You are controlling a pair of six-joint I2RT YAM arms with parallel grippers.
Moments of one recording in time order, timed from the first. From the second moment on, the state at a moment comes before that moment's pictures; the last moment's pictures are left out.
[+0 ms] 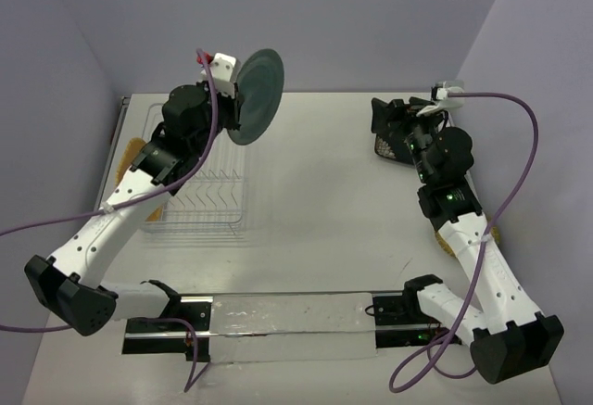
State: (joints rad) left arm -0.59 1.30 1.39 -0.19 -0.20 0.02; right arm 0.24 0.92 0.94 0.18 0.07 0.17
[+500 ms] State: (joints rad) left arm -0.29 1.03 1.12 -0.37 -0.27 0.03; right arm 0.08 1.05 0.91 0.26 -0.07 0.28
